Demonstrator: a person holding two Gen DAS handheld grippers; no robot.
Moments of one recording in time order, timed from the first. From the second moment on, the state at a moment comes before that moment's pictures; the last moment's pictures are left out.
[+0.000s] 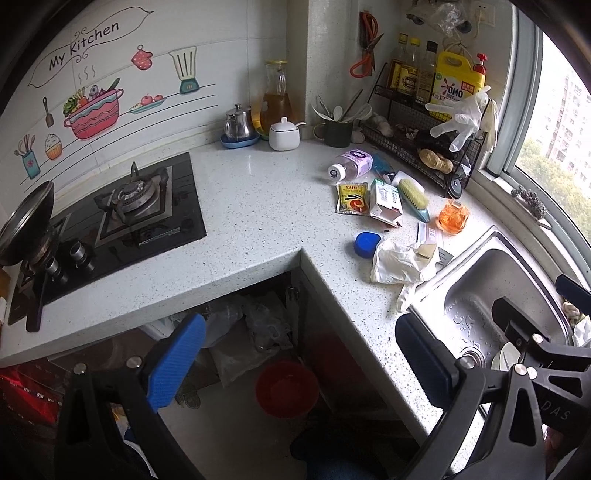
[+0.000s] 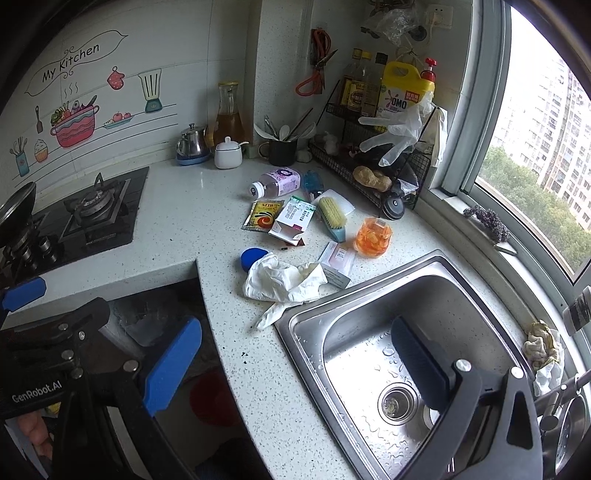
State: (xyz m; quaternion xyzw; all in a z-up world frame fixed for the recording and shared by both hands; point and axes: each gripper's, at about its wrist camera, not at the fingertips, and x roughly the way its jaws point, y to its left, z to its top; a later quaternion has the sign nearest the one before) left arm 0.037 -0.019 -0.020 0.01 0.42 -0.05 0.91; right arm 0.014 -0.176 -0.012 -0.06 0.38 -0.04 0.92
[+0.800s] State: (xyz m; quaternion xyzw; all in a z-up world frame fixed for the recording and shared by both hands) left arm 0.212 -0.034 -0.129 0.10 0.54 -0.10 0.83; right arm 0.165 -0.177 -0.109 -0.06 0.52 -0.02 0.85
